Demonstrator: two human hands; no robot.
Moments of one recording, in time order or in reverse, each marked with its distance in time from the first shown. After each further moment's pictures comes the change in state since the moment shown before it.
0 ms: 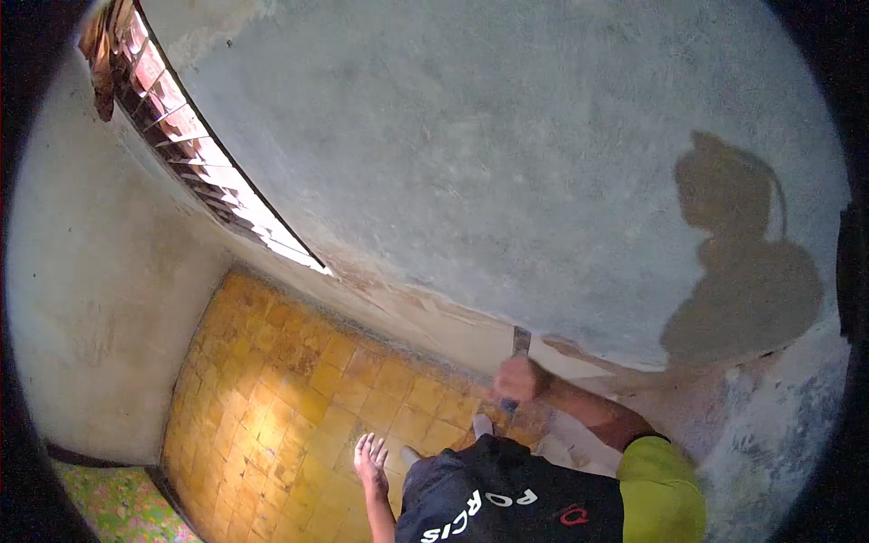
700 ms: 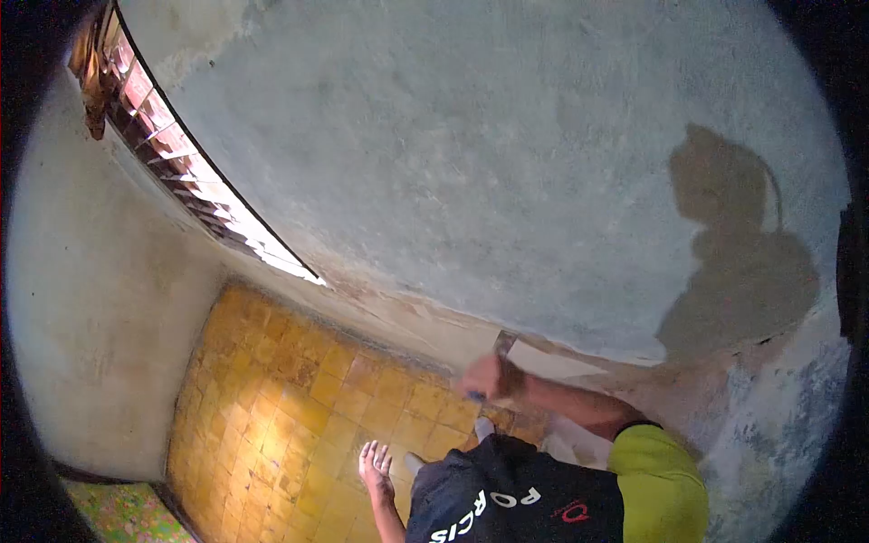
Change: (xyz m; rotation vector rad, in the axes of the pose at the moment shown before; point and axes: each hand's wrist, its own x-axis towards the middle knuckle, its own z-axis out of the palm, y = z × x) left_hand -0.002 -0.012 0.002 -0.004 -0.009 -0.009; right_hand -0.012 0.014 0.043 0.022 -0.048 0.216
